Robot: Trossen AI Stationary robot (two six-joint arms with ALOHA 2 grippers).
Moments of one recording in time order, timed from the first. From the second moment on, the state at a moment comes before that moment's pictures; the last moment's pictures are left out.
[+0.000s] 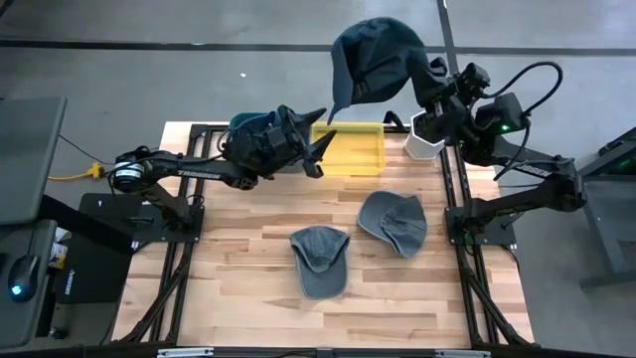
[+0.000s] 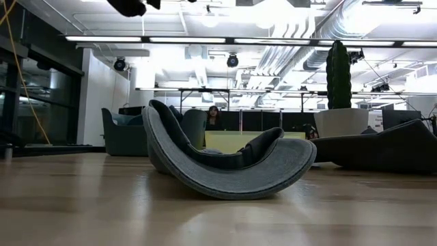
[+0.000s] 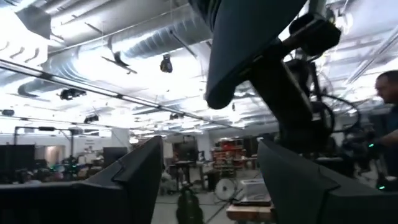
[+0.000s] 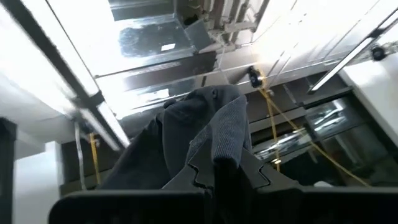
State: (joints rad) left arm 0.15 1.54 1.07 1.11 -0.20 0.23; right arm -0.28 1.14 1.26 0.66 0.10 0.39
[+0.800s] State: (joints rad) left arm 0.22 1.61 1.22 1.03 -0.12 0.24; right arm -0.36 1.21 1.26 0.69 0.12 0.45
